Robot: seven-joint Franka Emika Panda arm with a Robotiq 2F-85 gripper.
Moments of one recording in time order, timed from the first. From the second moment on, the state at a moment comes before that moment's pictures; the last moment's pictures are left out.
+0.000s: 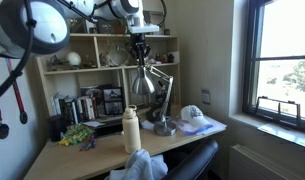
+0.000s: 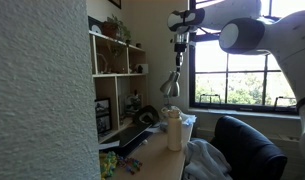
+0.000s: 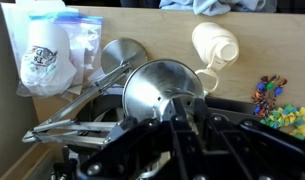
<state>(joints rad) -0.04 0.48 -0.01 -0.84 0.01 1.49 -0.94</state>
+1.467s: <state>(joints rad) -0.02 0.58 -0.01 -0.68 -0.12 1.42 -1.41</state>
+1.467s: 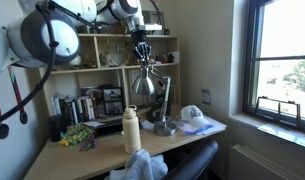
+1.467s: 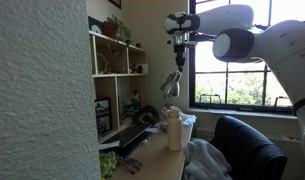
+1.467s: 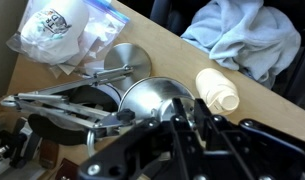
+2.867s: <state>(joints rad) 0.00 0.62 0.00 -0.63 -0.15 1.43 -1.83</state>
